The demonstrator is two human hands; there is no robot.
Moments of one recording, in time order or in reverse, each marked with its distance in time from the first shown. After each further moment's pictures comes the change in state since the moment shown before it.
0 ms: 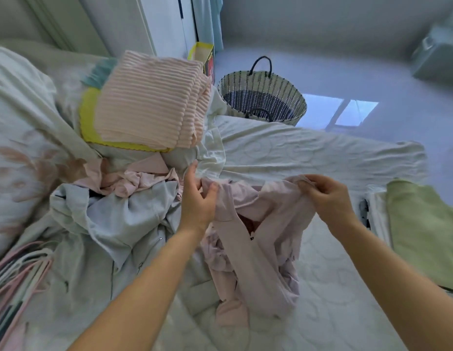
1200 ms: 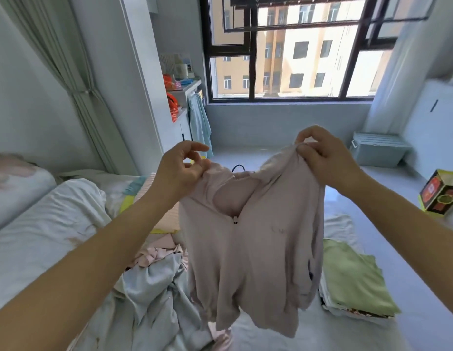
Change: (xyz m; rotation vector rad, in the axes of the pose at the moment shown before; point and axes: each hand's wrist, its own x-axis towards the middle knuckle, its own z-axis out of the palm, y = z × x) left_hand -0.127 0.414 -0.128 0.154 -0.047 0.543; right_hand -0.168 -0.368 -0.181 -0.312 0.049 -0.646
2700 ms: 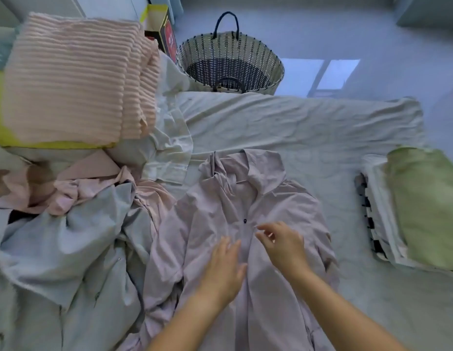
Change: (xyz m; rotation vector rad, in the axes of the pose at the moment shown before) left_hand -0.204 -0.455 0.315 0.450 -0.908 -0.395; right_hand -0.190 0.436 0.389 -0.310 -0.345 0.685
